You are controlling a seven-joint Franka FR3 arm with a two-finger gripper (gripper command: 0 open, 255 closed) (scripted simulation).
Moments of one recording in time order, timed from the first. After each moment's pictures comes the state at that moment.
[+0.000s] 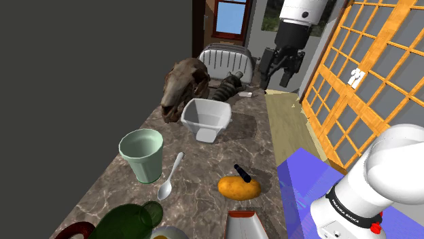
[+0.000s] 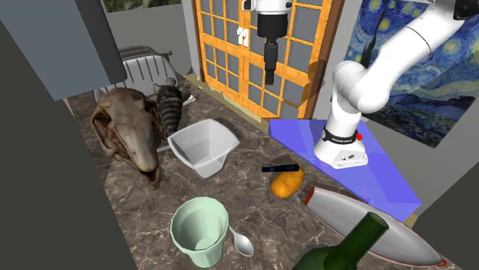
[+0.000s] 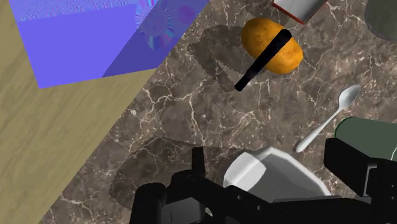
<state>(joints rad) 0.05 -0.72 0.13 -2.38 0.21 1.66 0.23</state>
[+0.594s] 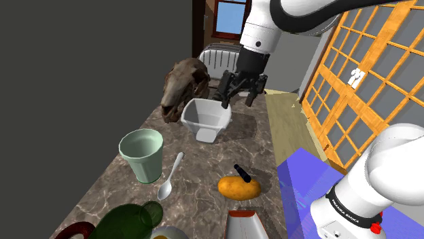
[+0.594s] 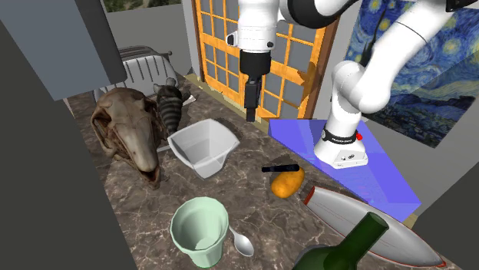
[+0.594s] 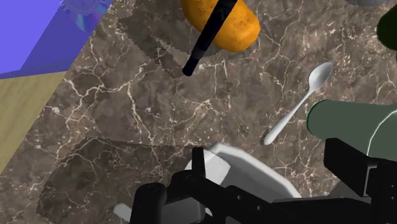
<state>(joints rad) 0.08 -0.53 0.27 -2.41 0.33 1.95 0.36</state>
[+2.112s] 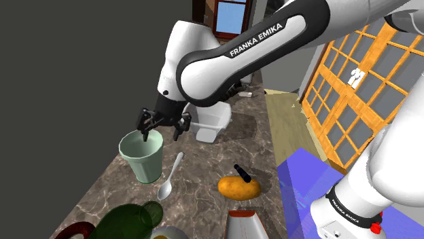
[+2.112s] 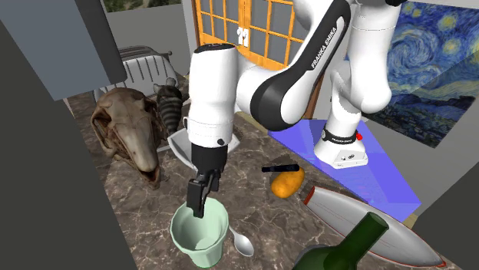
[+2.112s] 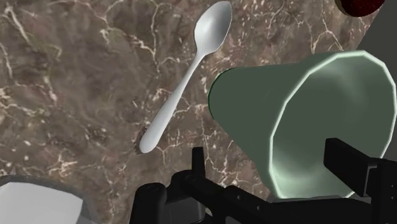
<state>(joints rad) 0.15 0.13 0.52 -2.13 0.18 2.49 0.77</state>
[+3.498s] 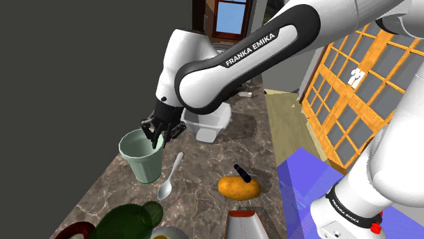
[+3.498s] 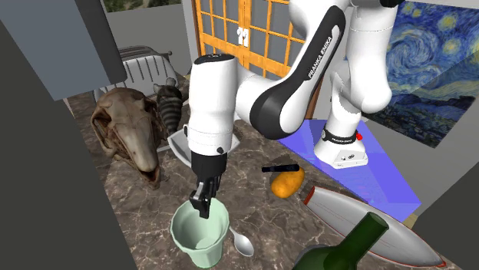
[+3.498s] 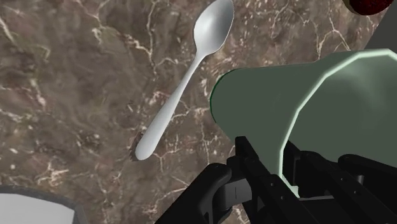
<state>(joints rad) 0.16 0.17 0.52 -2.13 0.16 2.53 0.79</state>
